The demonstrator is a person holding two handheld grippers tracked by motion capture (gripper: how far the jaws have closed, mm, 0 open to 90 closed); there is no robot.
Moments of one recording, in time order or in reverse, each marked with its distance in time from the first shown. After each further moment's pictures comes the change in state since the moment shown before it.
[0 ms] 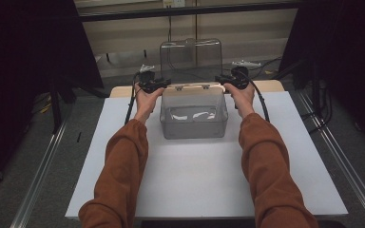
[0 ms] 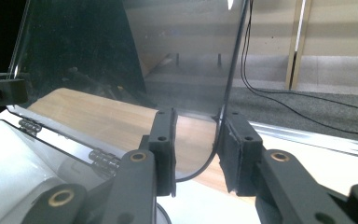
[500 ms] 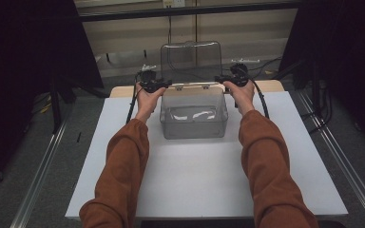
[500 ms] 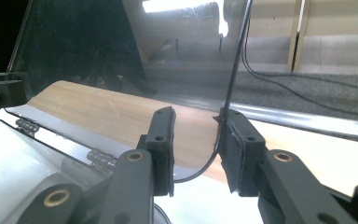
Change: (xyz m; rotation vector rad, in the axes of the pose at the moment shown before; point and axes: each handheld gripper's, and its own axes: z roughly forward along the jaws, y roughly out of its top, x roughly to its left) left arm -0.004 0.001 0.003 0.026 0.026 -0.014; right arm -0.001 0.007 0.004 0.069 -0.002 0.045
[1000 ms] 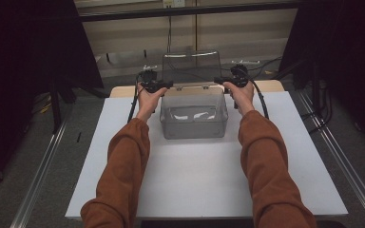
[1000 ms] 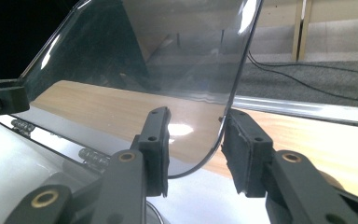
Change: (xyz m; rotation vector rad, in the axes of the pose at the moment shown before) left arm 0.000 -0.001 0.005 0.054 0.016 -0.041; right arm -0.005 -0.005 0.005 0.018 0.011 0.048
